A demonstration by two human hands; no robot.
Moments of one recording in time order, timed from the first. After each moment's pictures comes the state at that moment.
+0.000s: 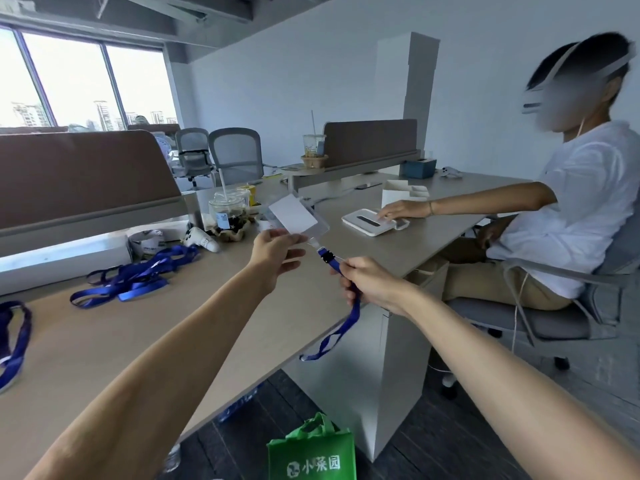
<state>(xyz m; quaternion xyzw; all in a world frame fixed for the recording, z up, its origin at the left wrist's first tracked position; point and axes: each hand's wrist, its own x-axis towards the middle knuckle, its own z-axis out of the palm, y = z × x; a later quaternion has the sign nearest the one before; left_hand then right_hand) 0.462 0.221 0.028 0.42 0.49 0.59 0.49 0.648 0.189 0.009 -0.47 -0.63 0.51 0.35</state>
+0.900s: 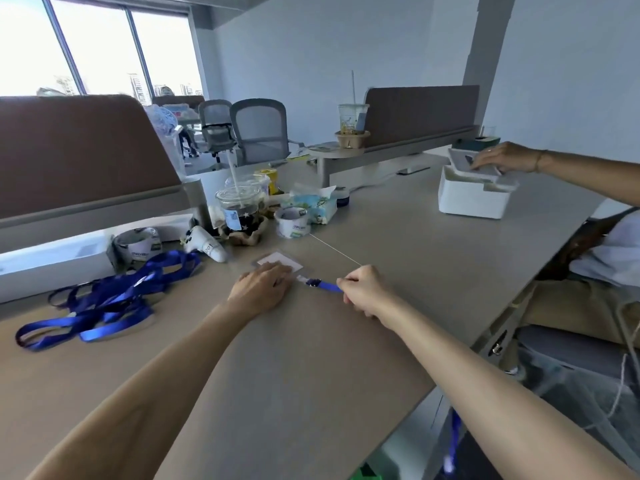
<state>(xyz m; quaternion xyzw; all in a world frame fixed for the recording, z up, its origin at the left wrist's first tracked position) 0.346 0.395 -0.080 0.71 0.68 0.16 0.04 0.566 0.371 -0.043 -0.61 -0.66 0.34 0.26</state>
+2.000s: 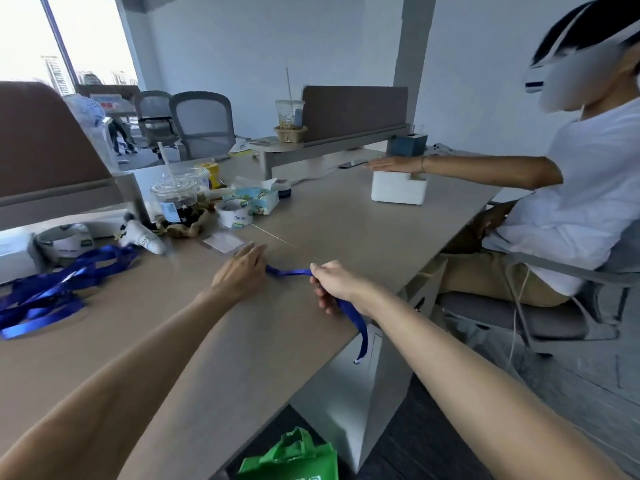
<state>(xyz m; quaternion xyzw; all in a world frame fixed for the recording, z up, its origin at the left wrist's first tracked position) 0.426 0.378 -0.066 0.74 0.63 0.21 0.06 0.629 0.315 -0.029 -0.58 -0.58 0.50 0.27</state>
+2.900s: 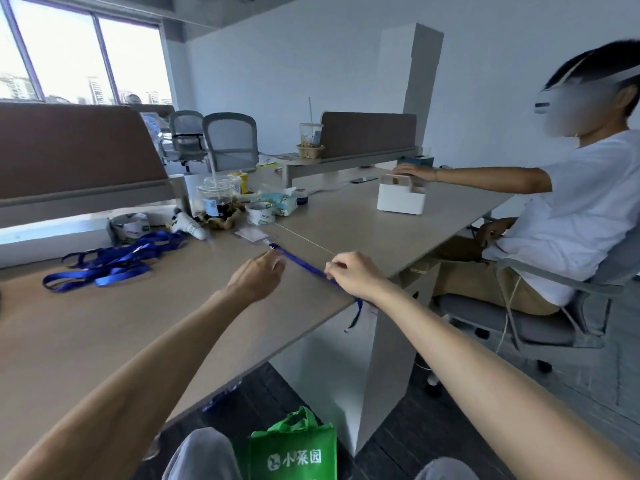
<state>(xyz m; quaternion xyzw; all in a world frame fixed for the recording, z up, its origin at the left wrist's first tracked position) 0.443 0.247 -0.037 0.71 0.65 0.24 0.08 0.652 0.229 -0.010 -0.59 -0.74 0.22 0.25</state>
